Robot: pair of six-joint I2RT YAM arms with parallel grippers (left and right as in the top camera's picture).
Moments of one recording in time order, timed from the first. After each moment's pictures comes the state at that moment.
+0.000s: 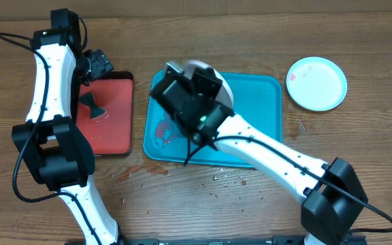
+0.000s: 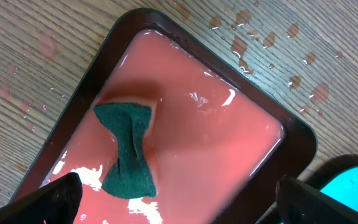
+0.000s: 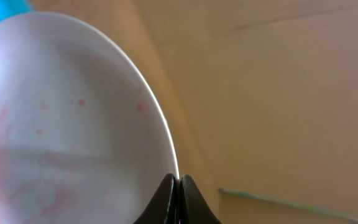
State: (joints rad) left arm 0.17 2.14 1.96 -1.15 -0.06 -0.48; right arm 0.85 1.86 1.56 -0.61 0.93 -0.52
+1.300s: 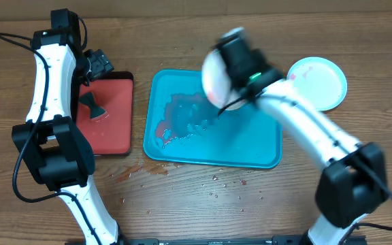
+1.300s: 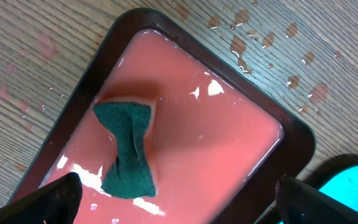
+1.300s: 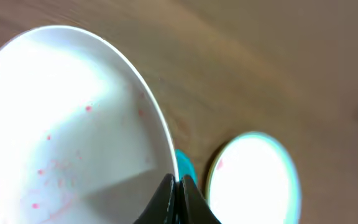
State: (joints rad) left arm 0.17 2.14 1.96 -1.15 -0.06 -0.48; right arm 0.42 1.86 1.57 -0.67 0.49 -0.02
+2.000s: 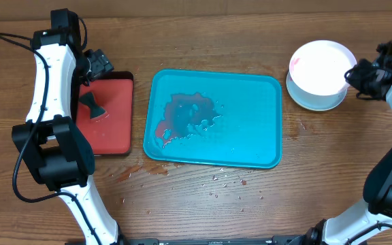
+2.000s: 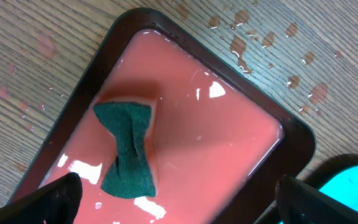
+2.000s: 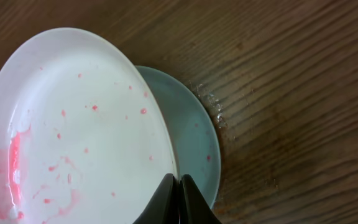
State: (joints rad) left arm 0.17 2.14 1.96 -1.15 -0.06 -0.48; right arm -0.38 1.86 1.42 -0.60 -0.16 0.25
